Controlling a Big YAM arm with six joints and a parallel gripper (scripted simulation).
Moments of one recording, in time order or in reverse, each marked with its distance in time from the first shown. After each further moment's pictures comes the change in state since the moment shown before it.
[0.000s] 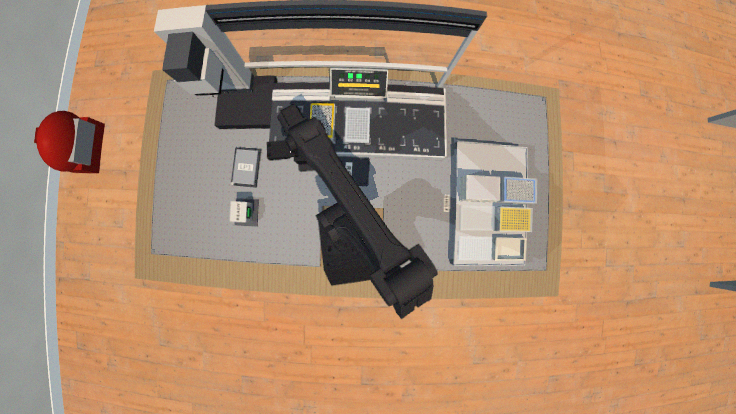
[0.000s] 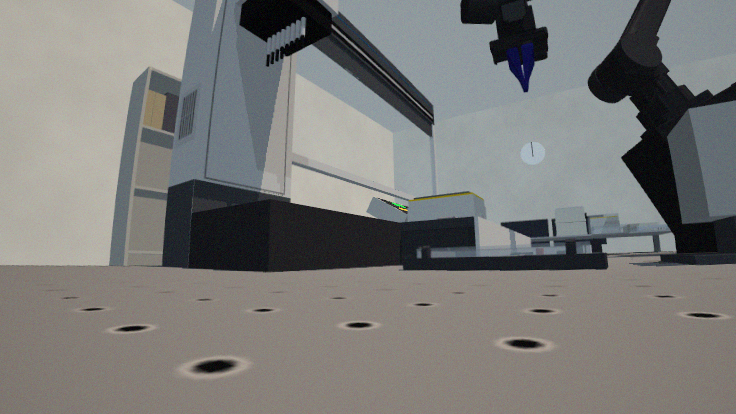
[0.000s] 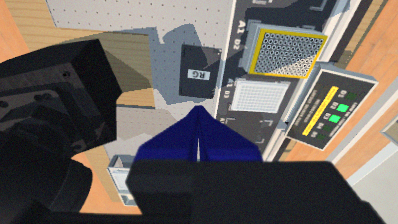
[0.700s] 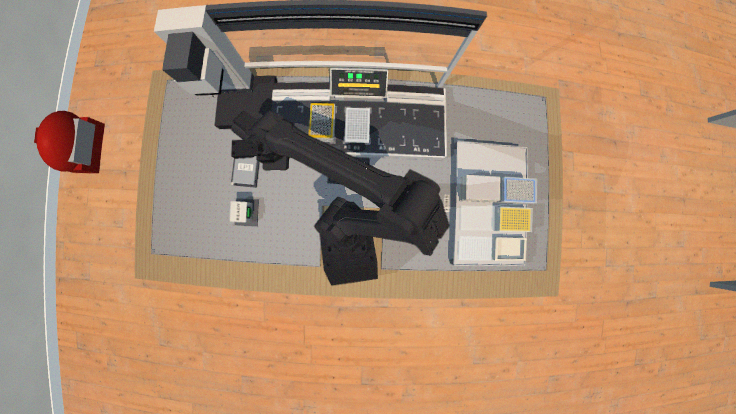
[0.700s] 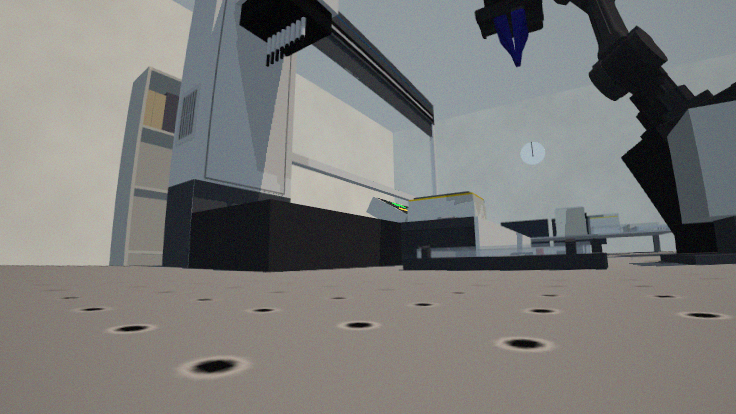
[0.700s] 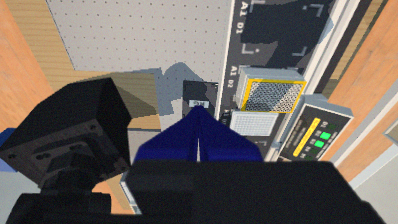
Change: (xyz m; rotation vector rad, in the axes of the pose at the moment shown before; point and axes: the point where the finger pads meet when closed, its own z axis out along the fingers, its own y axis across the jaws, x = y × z) arm -0.095 -0.007 0.000 -0.004 0.000 0.038
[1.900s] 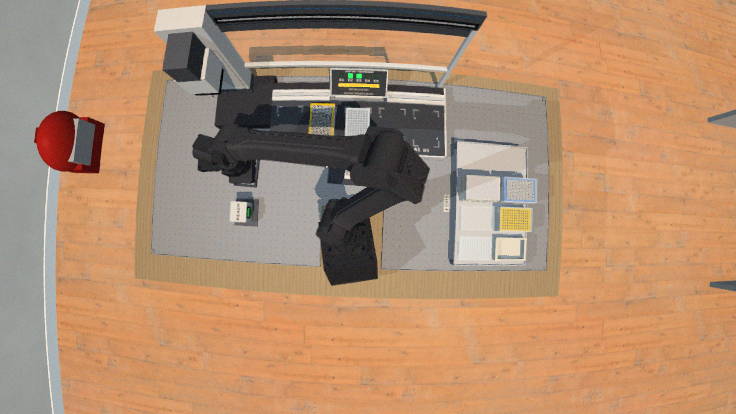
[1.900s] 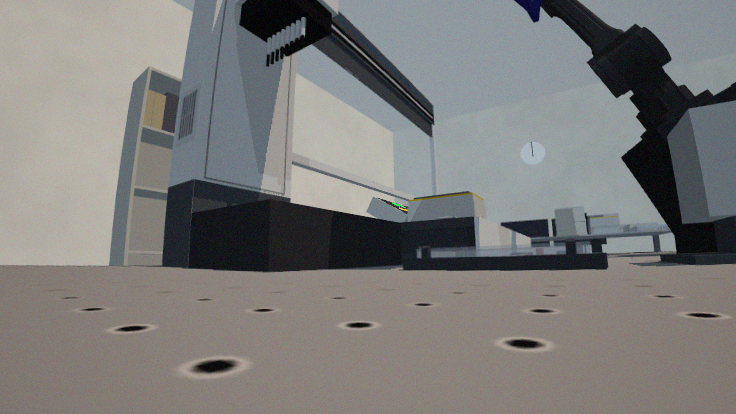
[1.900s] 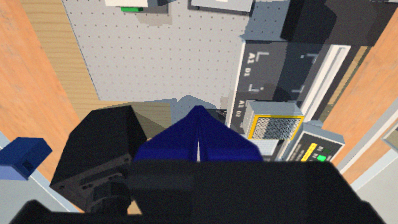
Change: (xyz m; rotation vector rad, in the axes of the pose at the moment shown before) arm -0.094 0.034 -0.003 0.005 -0.009 0.010
